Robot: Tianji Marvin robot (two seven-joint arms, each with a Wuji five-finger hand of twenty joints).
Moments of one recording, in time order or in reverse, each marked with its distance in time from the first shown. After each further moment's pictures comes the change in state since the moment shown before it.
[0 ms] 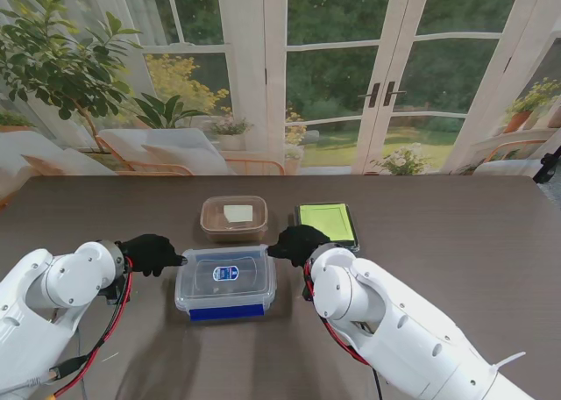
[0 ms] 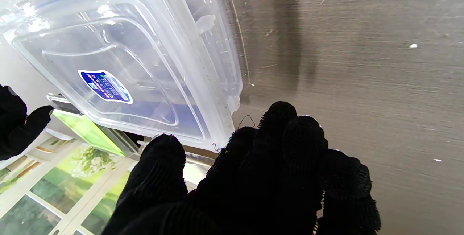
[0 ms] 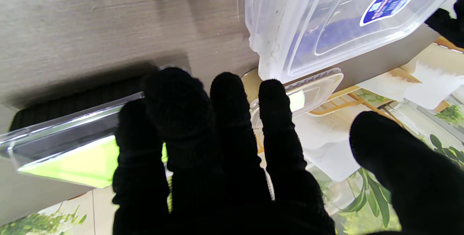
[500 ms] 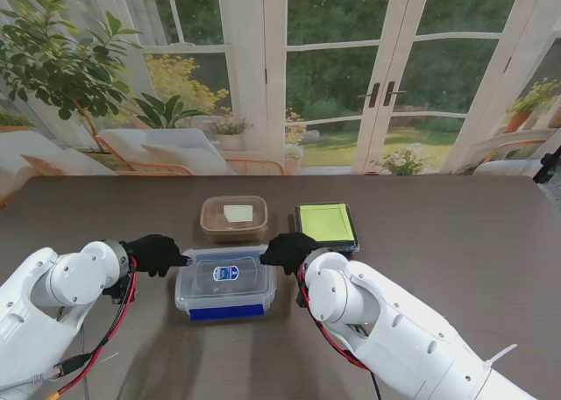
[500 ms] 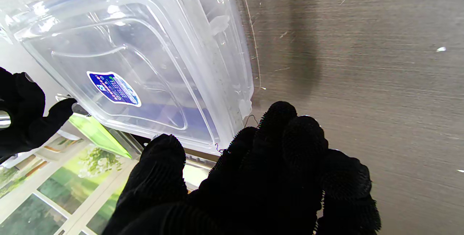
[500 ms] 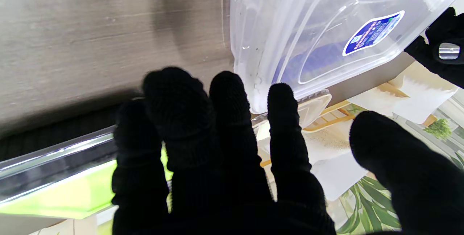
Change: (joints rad) left arm -0.022 0.000 0.028 0.025 -0.032 -0.007 0.006; right arm 0.030 -0.005 -0.056 0.034 0.054 -0.020 0.002; left_hand 0.000 0.000 0.000 0.000 0.002 0.021 0.009 0.011 0.000 0.000 0.000 0.000 0.000 0.000 0.000 0.000 0.000 0.000 0.000 0.000; right_hand 0.000 0.000 0.000 0.000 -0.051 -0.071 -0.029 -0.005 0.023 0.000 0.000 0.000 0.000 0.000 0.000 0.000 0.000 0.011 0.000 0.000
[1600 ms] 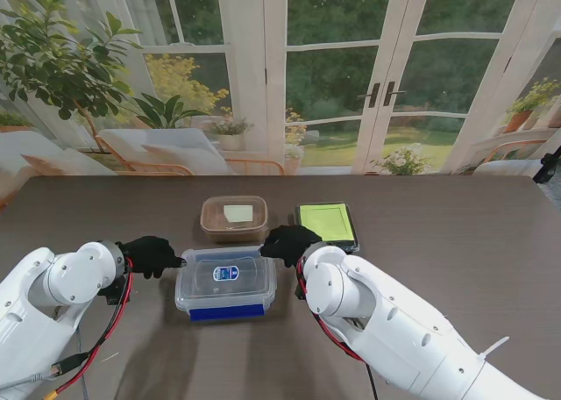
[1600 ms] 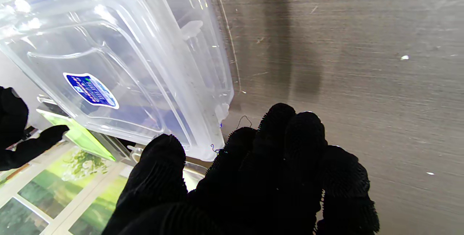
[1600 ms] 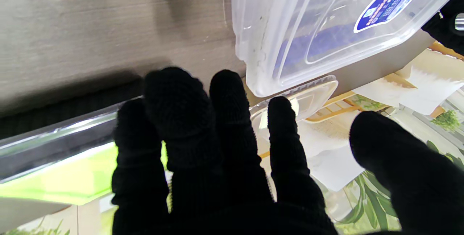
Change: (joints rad) left arm -0.002 0.000 -0.014 0.019 0.020 0.012 -0.017; right arm 0.024 -0.022 0.003 0.034 -0.010 0.006 -0.023; left_hand 0.000 0.000 0.000 0.000 -0.008 -0.034 -0.012 -0.015 -0.027 -0.001 -0.055 -0.066 -0.037 0.005 -0.097 -0.027 -0.048 -0.013 -0.052 -0.041; right_hand 0.000 0.000 0.000 0.000 -0.110 0.013 -0.079 -0.026 -0.003 0.000 -0.038 -0.023 0.000 0.000 -0.002 0.000 0.000 0.000 0.000 -0.013
